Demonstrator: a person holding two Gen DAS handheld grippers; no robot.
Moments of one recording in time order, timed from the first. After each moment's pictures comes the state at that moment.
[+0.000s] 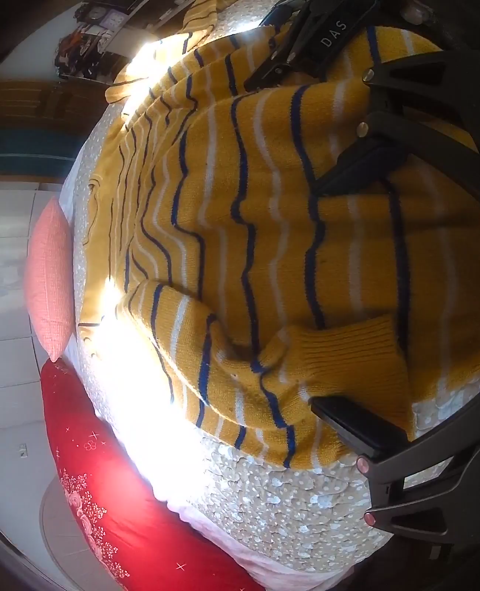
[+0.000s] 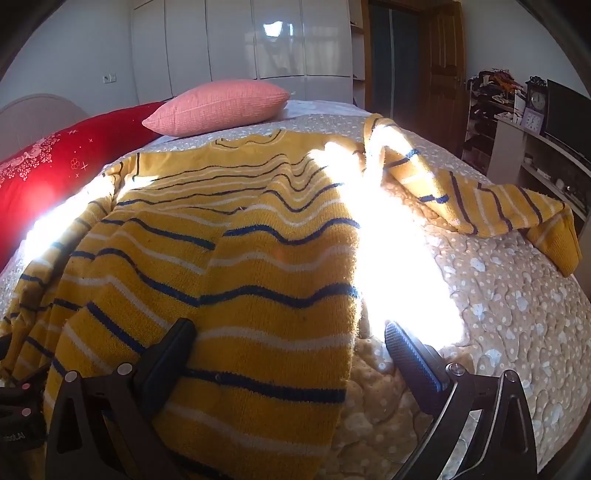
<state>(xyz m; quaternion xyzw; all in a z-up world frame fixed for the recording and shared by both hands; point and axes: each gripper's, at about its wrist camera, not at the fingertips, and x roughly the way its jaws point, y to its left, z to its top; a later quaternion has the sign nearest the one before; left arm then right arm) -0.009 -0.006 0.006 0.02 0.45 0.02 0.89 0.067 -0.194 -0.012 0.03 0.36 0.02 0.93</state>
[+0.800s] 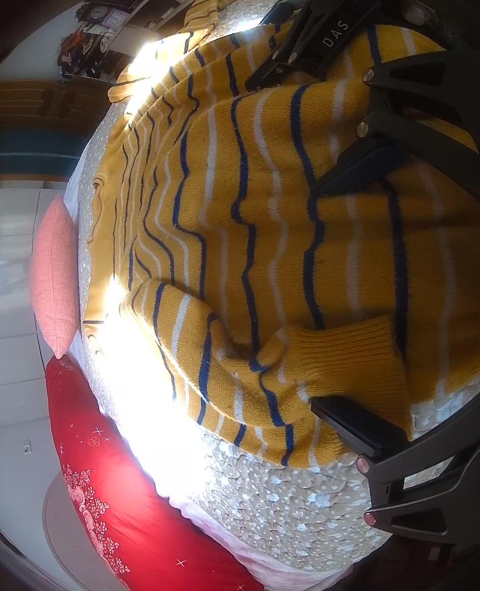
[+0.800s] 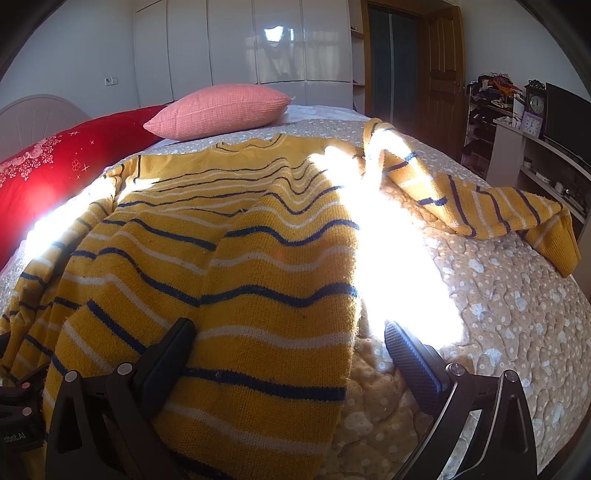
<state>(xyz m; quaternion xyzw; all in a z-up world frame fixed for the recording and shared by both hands) -0.012 -0.011 0.002 0.02 0.44 0.03 0.90 0.064 -0.192 -0.017 0.03 0.35 0.01 0.94</state>
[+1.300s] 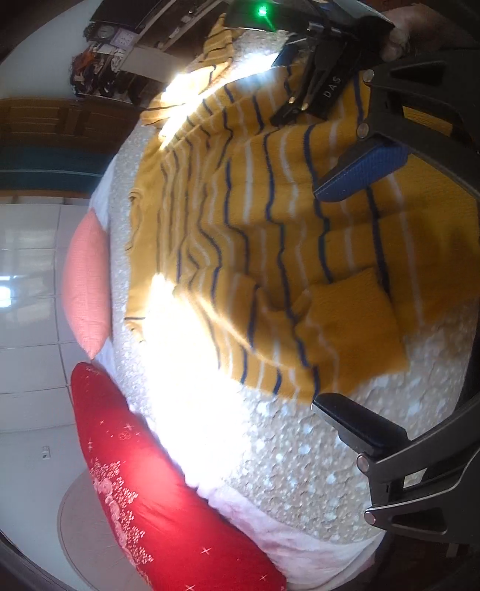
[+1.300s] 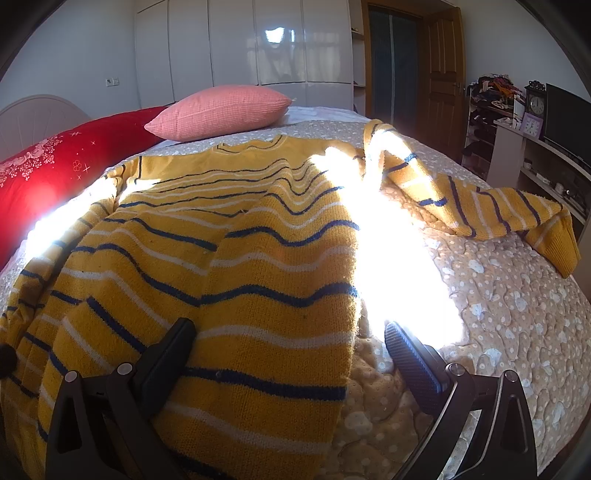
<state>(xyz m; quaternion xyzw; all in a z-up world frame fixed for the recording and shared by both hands) -0.033 0.021 0.065 0.02 0.40 0.01 0.92 0.063 -0.192 -0.017 0.03 0.35 0.02 0.94</state>
